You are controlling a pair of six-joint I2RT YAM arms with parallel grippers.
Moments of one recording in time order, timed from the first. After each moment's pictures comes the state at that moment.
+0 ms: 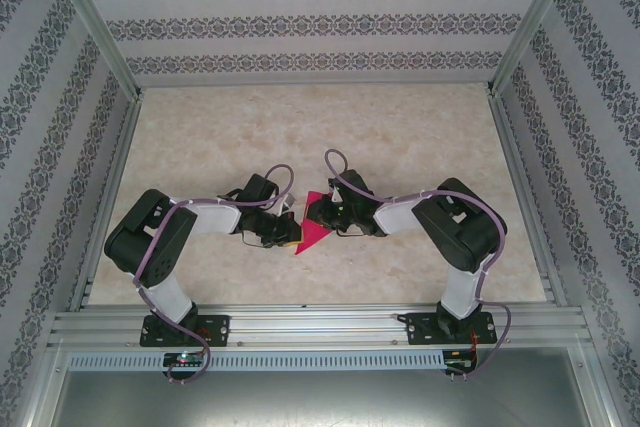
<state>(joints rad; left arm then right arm) -0.49 1.70 0.71 -0.11 0.68 -0.69 0.67 1.84 0.76 0.32 -0.44 1.05</state>
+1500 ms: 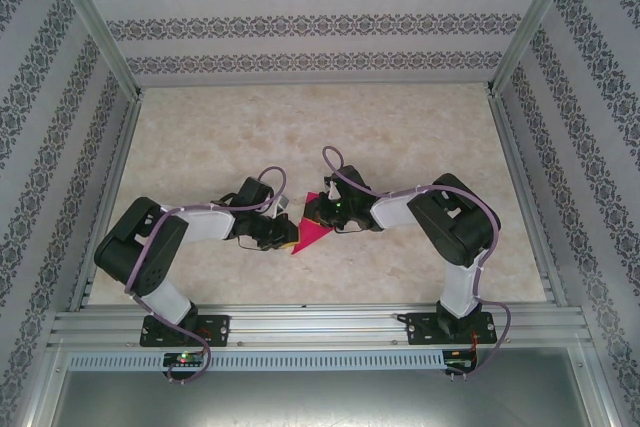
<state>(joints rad) -0.48 1.63 0.65 -0.08 0.66 -0.77 0.65 1.89 0.82 0.29 -0.51 1.04</state>
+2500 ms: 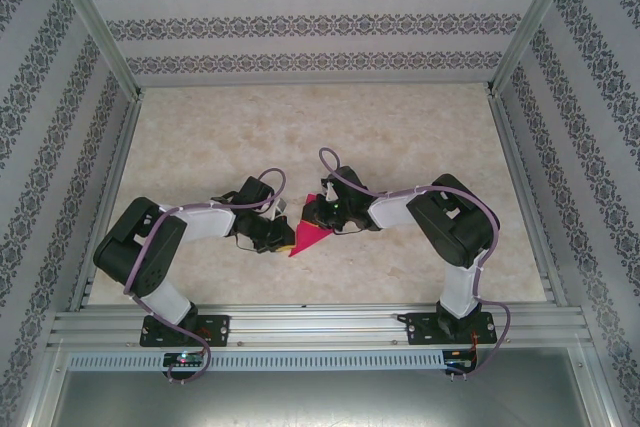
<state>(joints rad) -0.48 1.62 0.68 -0.24 0.62 -0.74 0.67 1.89 0.84 0.24 -0.51 1.02</state>
